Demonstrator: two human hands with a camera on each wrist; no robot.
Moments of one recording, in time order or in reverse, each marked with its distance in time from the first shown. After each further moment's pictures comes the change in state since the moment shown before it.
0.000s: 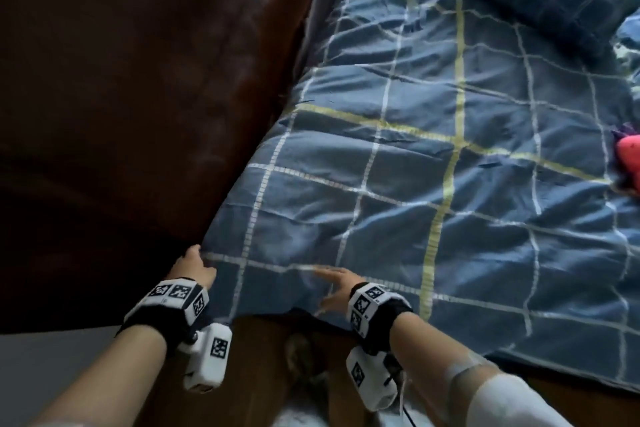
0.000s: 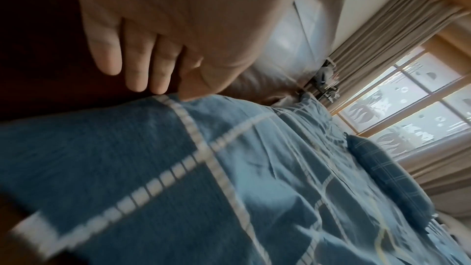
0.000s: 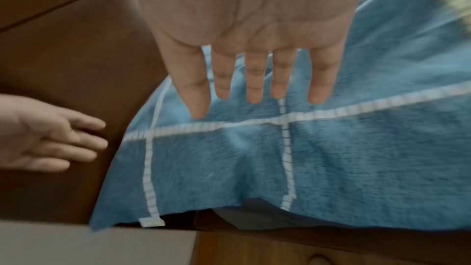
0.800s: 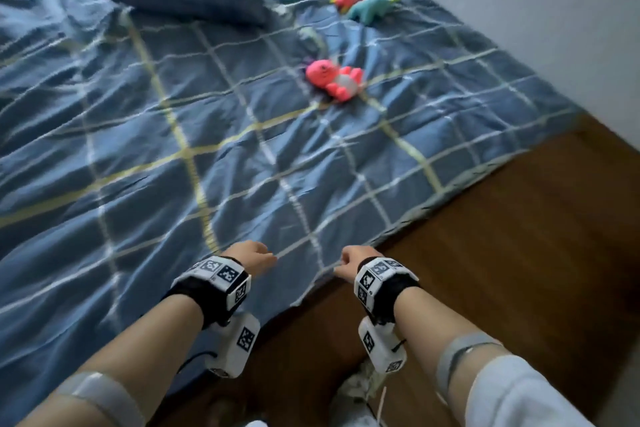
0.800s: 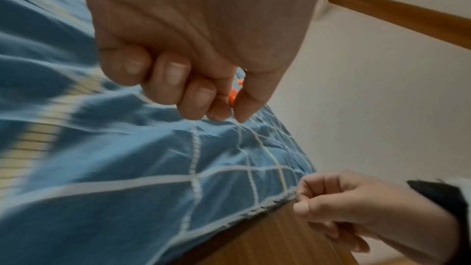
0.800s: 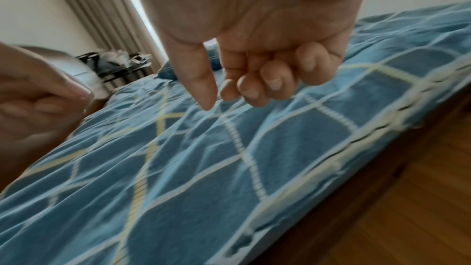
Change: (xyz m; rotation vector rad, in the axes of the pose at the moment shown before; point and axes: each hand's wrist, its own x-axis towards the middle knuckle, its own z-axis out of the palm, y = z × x) left_hand -0.245 0.309 0.231 0.714 -0.455 0.854; right_hand -0.258 0.279 -0.020 0.423 0.506 0.622
